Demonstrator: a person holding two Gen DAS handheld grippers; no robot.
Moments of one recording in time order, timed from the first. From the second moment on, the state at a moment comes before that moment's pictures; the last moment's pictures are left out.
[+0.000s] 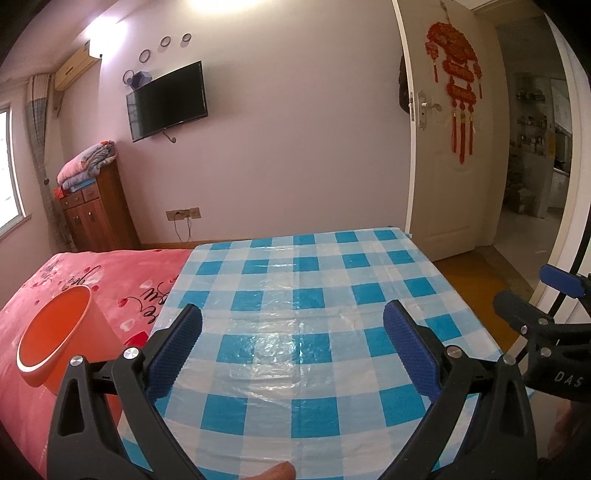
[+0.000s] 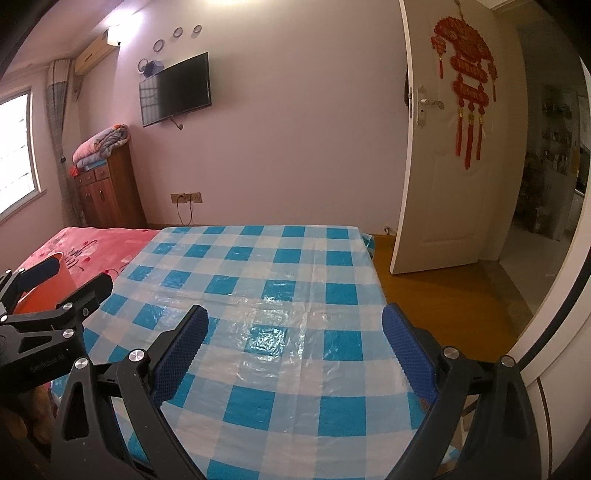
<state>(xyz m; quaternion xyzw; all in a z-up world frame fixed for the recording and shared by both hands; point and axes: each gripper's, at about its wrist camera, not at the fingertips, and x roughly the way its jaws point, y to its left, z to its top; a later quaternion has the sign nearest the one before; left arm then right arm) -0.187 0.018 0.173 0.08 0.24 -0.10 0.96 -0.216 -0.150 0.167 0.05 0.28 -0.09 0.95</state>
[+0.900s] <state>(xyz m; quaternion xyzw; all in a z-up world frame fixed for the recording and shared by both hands) -0.138 0.009 0.120 0.08 0.31 -0.09 0.94 -0.162 -0.155 0.113 0.06 0.34 -0.08 0.94</state>
